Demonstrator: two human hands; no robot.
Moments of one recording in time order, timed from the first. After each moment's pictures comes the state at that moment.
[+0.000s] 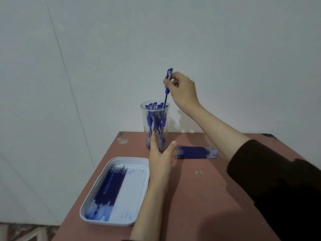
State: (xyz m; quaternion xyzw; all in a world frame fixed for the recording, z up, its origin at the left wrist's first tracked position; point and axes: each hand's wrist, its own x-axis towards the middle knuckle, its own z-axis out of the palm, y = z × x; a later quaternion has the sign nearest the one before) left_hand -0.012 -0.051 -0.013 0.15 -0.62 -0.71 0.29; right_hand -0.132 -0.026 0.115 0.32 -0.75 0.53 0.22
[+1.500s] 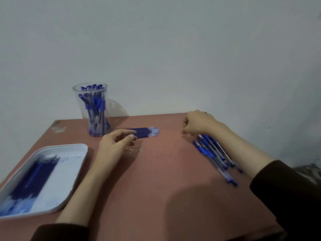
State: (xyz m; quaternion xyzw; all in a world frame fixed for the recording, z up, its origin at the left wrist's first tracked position) left_hand -0.009 -0.024 -0.022 0.06 -0.73 -0.66 0.19; right_hand -0.108 0.195 0.049 0.17 -0.98 0.05 -0.01
